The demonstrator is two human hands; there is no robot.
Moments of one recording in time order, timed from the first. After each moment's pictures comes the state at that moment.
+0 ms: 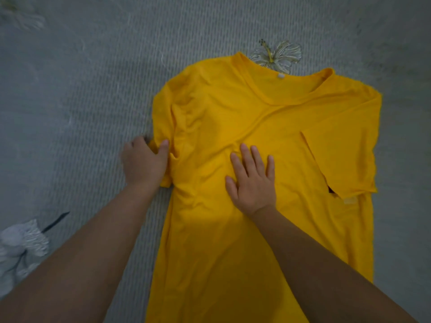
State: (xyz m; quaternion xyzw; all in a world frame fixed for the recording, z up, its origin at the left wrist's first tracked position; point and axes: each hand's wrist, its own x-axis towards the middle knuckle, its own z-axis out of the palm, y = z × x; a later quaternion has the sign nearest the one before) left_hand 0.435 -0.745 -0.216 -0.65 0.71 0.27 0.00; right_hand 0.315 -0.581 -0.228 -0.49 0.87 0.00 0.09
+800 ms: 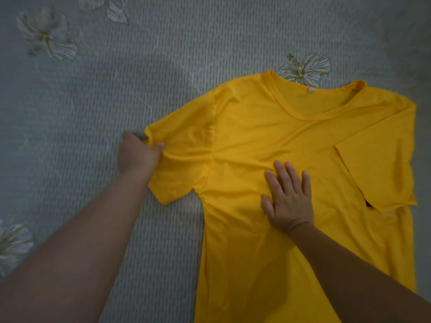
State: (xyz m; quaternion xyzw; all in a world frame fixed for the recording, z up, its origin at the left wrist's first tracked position) left_hand 0.456 -0.843 -0.207 -0.67 0.67 0.30 0.04; right_hand 0.317 -0.588 -0.232 -0.49 0.87 0.03 0.05
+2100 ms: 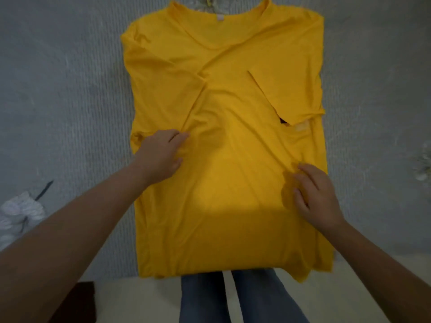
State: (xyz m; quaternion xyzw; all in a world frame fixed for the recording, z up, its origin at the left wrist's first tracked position) left_hand 0.434 -0.652 -0.189 -0.15 0.96 0.19 0.17; right_hand 0.294 -0.339 -0.186 -0.41 0.89 -0.13 0.16
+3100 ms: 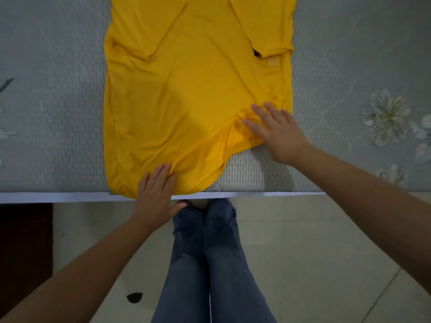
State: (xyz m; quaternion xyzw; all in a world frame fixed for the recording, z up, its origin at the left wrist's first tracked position) left_hand 0.604 -0.423 -0.196 -0.20 0.95 0.16 0.17; right_hand 0.313 -0.310 -0.155 -0.57 0.78 0.14 0.20
